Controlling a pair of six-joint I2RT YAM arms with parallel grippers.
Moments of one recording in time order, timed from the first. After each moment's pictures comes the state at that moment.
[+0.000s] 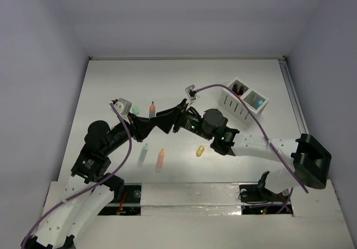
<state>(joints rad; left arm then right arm) -0.44 0.50 0.63 -0.24 0.35 -0.38 1.06 1.42 0.89 0.72 -0.02 0.70</state>
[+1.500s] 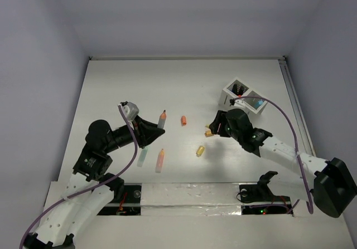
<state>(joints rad) -0.45 0.53 0.62 -0.15 0.64 -0.34 0.67 1.10 0.61 -0.12 0.24 0.68</state>
